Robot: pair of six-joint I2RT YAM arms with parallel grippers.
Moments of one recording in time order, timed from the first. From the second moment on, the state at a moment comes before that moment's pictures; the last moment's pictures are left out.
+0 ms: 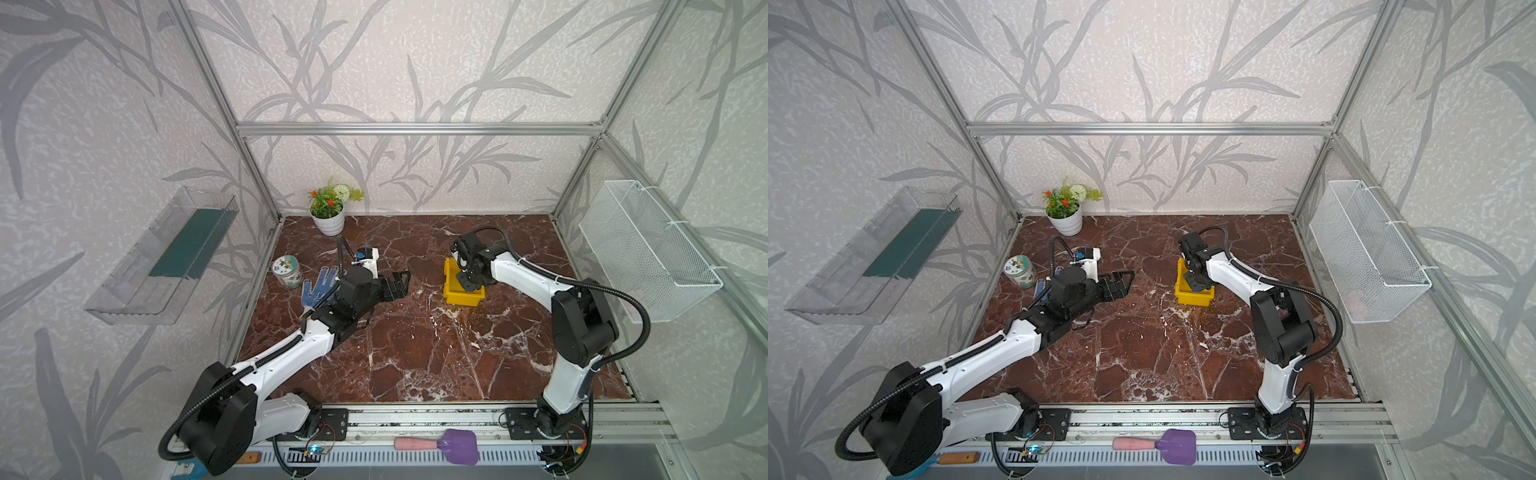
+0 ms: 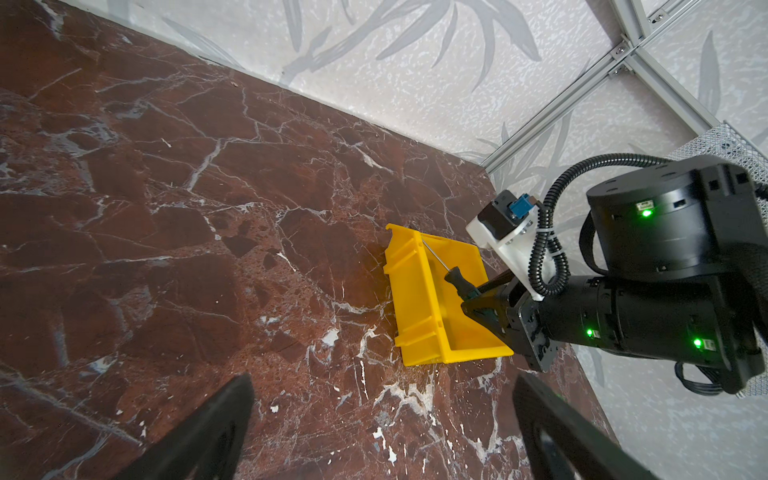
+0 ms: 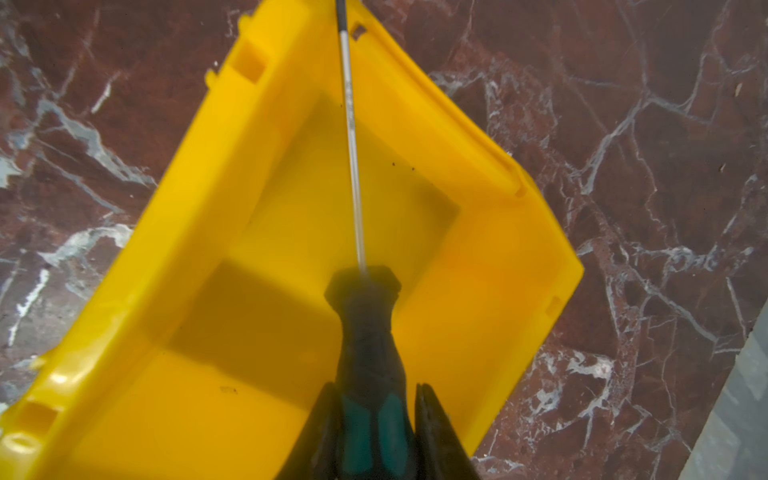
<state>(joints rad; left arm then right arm) -0.57 1.21 0.68 0.15 0.02 -0.65 0.46 1.84 1.35 -0.75 0.26 -0.09</state>
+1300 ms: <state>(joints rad) -0.44 1.18 0.74 0.06 -0.11 -0.50 0.36 1.56 1.32 -0.68 0.13 0.02</state>
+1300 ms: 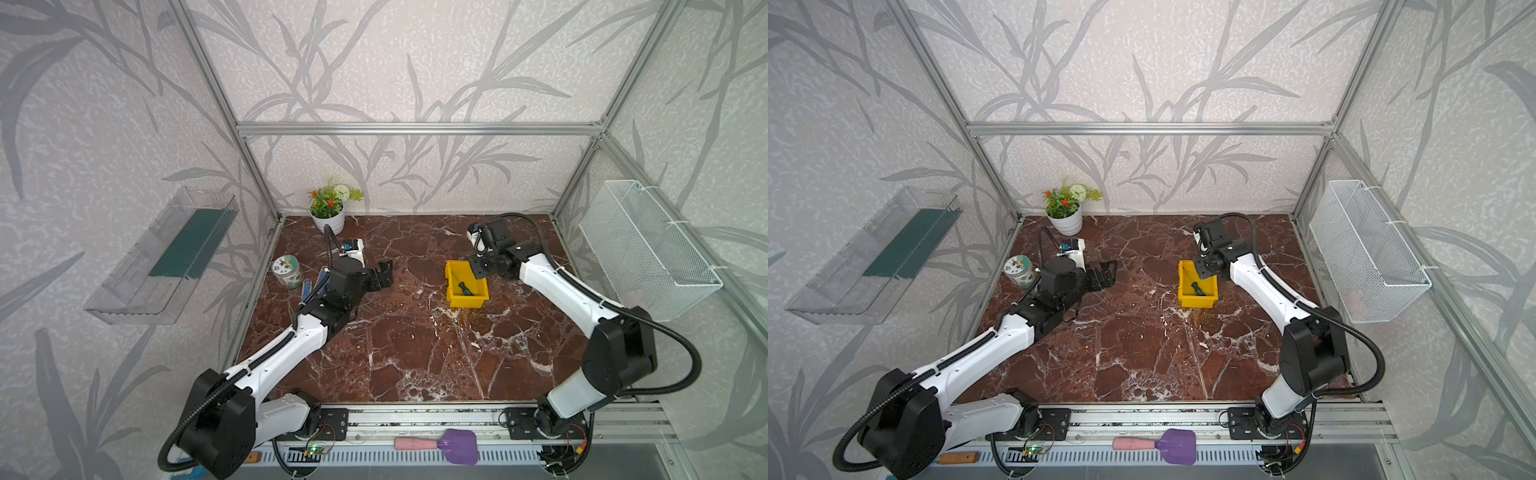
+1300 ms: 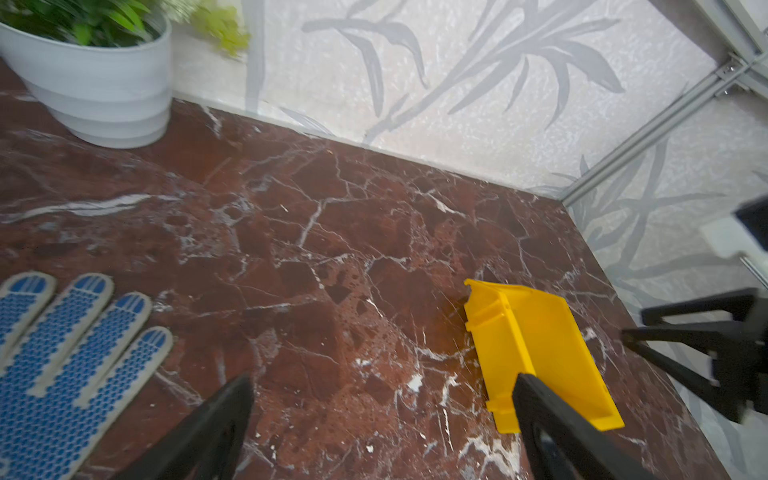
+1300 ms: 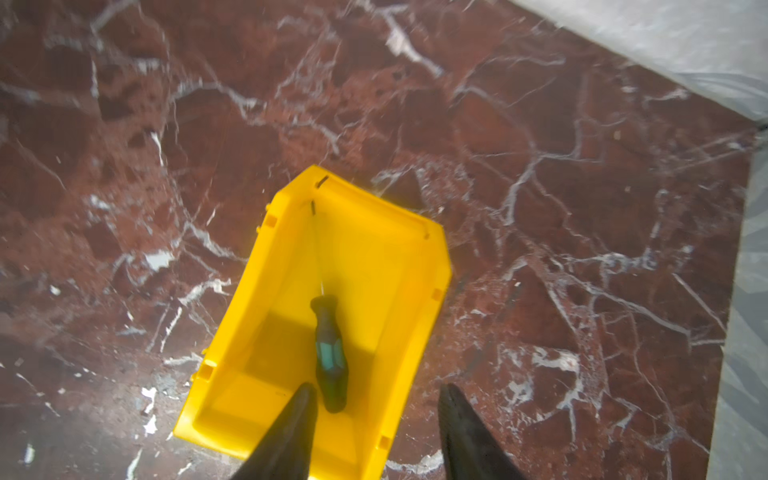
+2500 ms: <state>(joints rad) -0.07 1.42 0.33 0.72 -0.69 -0.11 0.16 1.30 0.38 0.44 0.47 0.10</state>
